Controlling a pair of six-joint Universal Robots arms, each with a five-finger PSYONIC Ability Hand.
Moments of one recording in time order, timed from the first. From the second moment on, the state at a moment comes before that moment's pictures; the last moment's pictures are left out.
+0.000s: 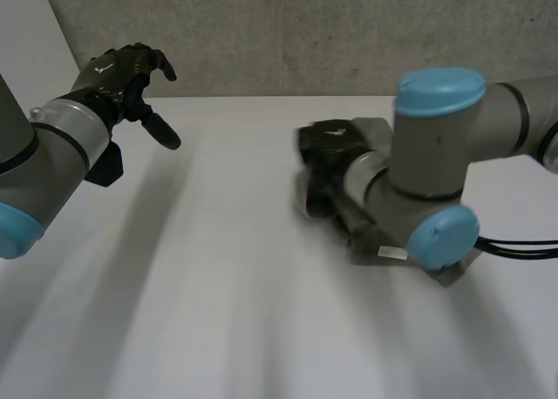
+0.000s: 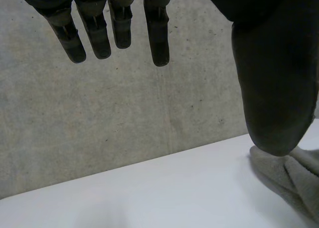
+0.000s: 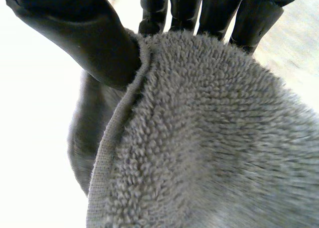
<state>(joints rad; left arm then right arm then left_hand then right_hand) 4.38 -1.86 -1.28 3.10 -1.51 3.01 2.18 -0.84 0.89 0.19 1.45 3.05 0.28 0.25 0.26 0.26 0.06 1.34 1.30 1.30 1.32 1.16</state>
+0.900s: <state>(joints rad) 4.15 -2.04 -1.42 3.25 -1.41 2.99 2.18 -1.18 1.11 0.14 1.52 3.05 0.28 0.25 0.26 0.26 0.06 1.34 1.30 1.31 1.33 1.16</state>
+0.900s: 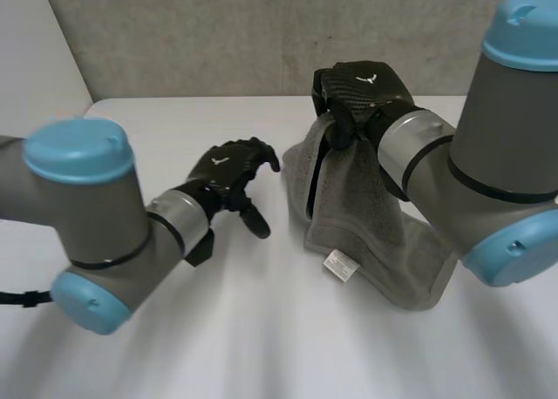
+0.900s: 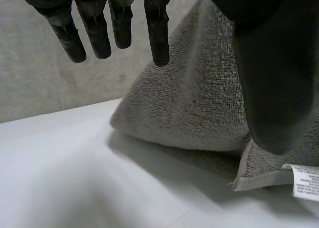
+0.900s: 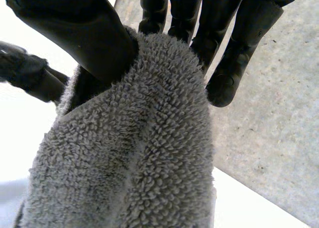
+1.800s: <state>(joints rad) 4.17 -1.88 -1.09 3.49 -1.39 2.79 2.02 -1.45 1.04 0.25 1.40 3.07 1.28 1.34 1.35 1.36 1.11 1.34 1.30 1.32 1.33 1.16</state>
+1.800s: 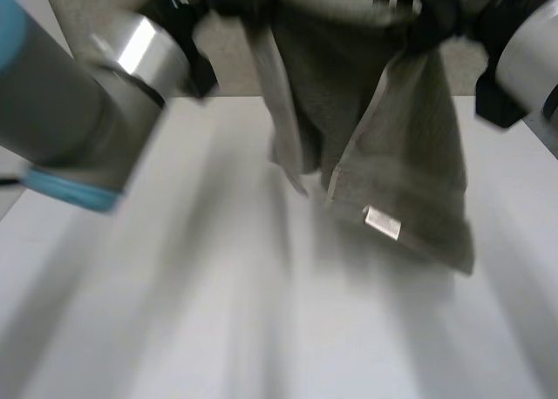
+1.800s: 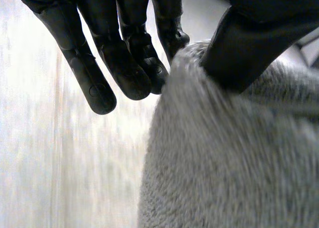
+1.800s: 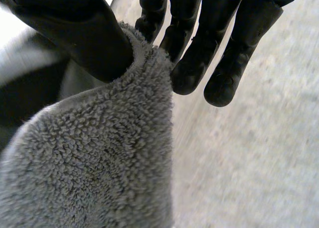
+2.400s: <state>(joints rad) 4.31 -2.03 -1.61 3.32 -1.23 3.18 2.16 -1.09 1.28 0.20 1.49 2.71 1.28 1.34 1.35 1.36 1.11 1.34 1.30 1.33 1.33 1.17</state>
